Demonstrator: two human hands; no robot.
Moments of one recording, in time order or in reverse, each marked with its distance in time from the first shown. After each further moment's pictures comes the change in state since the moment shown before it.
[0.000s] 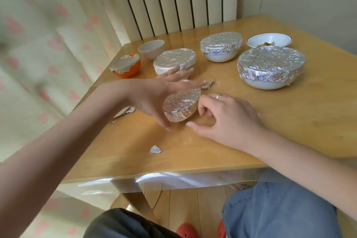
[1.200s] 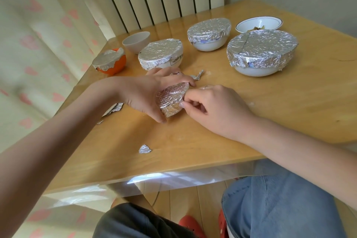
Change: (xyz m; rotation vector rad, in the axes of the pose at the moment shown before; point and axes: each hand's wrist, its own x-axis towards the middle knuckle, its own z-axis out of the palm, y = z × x) left_hand 0.023 -0.005 0.008 -0.070 -0.020 0.011; right_hand 0.009 0.008 0.013 0.130 0.072 -0.033
